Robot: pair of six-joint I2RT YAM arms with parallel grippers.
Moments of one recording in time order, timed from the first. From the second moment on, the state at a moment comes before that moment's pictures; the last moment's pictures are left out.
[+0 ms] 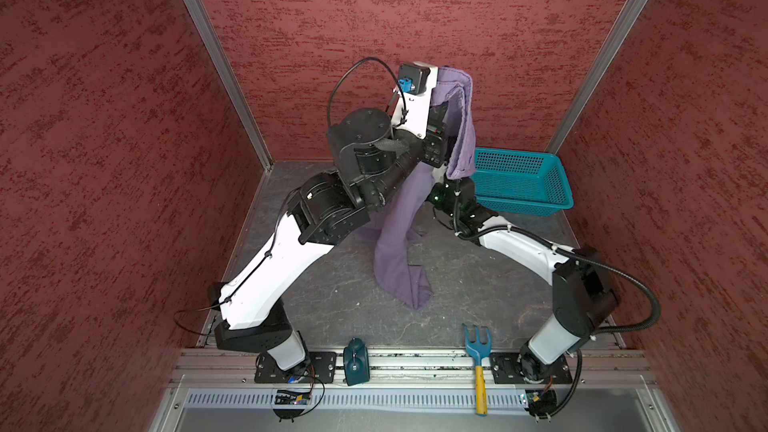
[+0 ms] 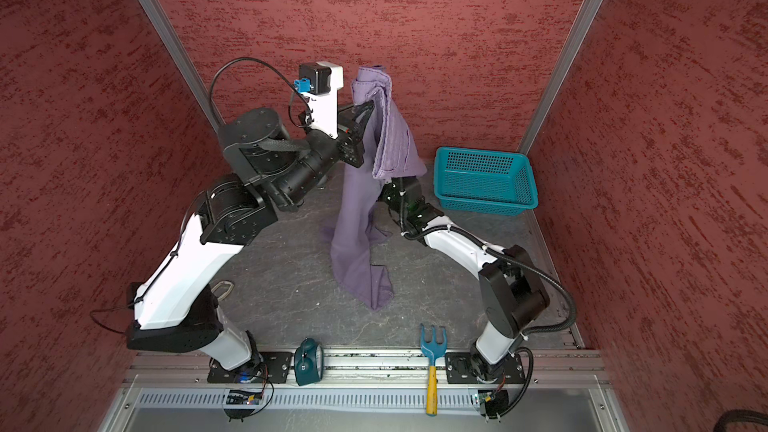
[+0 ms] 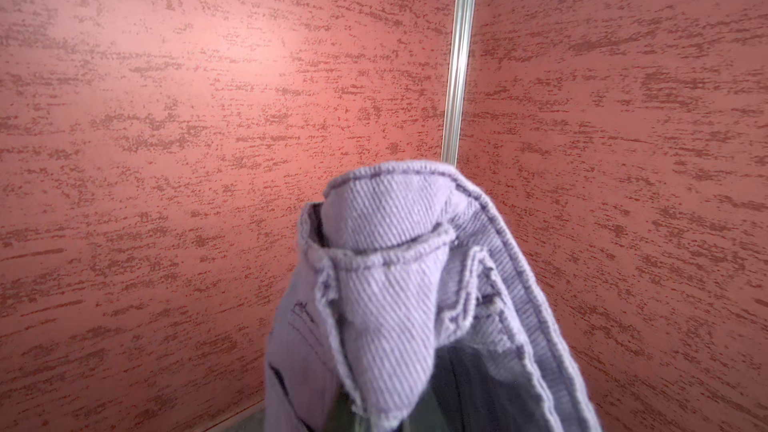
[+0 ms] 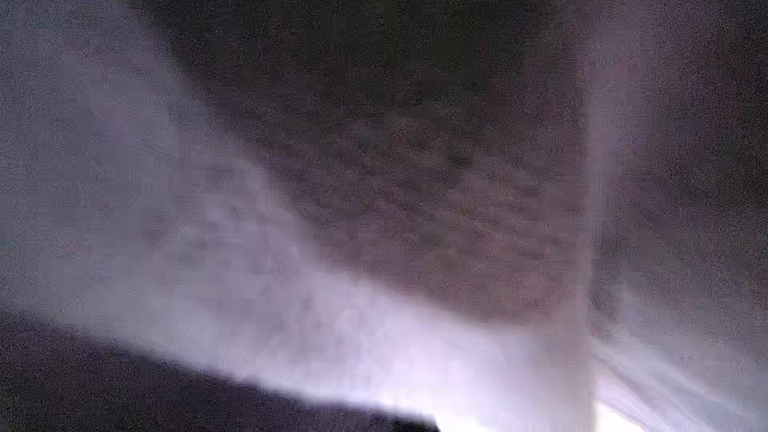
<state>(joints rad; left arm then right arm) -1.04 1.62 2.34 -0.53 -0.45 0.03 0.53 1.61 1.22 0.26 -0.03 0.56</state>
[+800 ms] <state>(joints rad) -1.04 1.60 2.17 -0.45 -0.49 0.07 0.39 1.20 1.66 0.03 0.45 0.08</state>
